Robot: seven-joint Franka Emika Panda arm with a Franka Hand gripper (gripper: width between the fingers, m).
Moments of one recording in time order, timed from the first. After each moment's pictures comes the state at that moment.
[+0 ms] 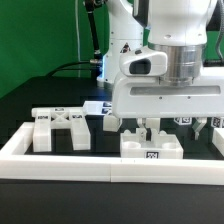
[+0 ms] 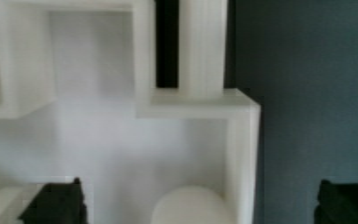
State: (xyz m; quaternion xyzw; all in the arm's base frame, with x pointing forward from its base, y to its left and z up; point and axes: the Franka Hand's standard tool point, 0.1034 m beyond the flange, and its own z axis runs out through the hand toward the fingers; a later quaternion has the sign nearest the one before) arm 0.575 0.046 0.027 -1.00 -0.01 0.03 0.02
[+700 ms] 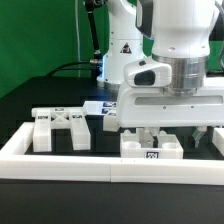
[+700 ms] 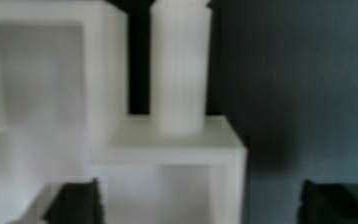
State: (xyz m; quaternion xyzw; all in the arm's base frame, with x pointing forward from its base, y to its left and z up) arm 0.570 0.057 0.012 -1.00 -0.02 0.03 0.02
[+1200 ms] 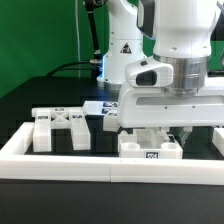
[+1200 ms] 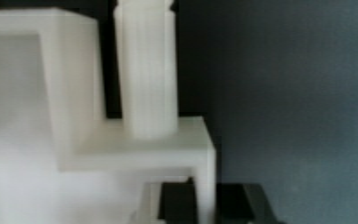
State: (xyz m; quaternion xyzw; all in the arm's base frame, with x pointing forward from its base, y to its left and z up) arm 0.570 0.057 0.012 -1.00 -0.02 0.03 0.02
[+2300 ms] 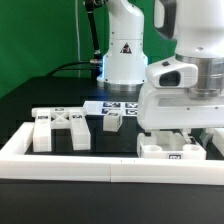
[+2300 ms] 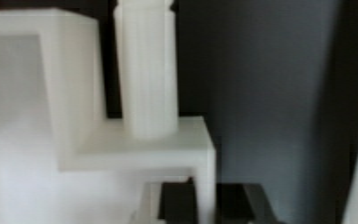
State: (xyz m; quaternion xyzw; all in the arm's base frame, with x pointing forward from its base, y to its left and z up) arm 0.581 0.095 0.013 -1.00 -0.03 0.03 0.02
